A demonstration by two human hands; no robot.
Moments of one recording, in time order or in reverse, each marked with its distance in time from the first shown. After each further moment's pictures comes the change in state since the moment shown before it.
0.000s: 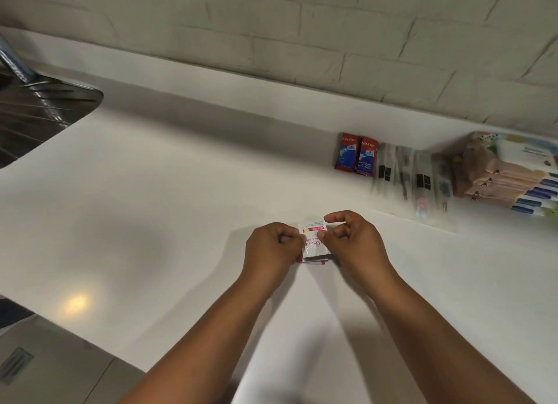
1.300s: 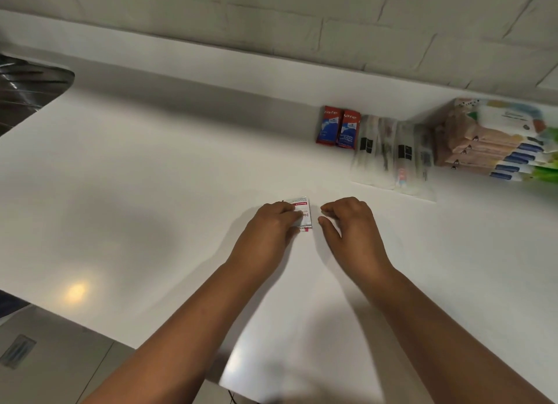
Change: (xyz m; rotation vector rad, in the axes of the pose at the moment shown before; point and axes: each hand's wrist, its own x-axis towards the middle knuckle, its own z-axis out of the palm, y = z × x) left_hand 0.002 -0.021 0.017 0.709 -0.125 0.744; right_hand -0.007 0.058 -0.025 -0.578 0.133 -0.430
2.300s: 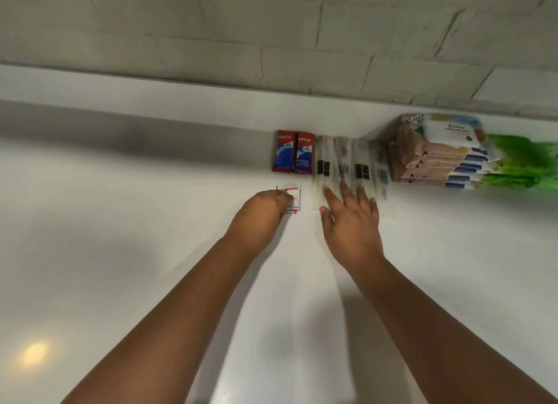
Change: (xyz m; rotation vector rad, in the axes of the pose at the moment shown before) left_hand 0.123 0.004 0.030 0.079 -0.168 0.044; right_hand 0.059 0.068 -0.020 -0.433 -0.067 0.254
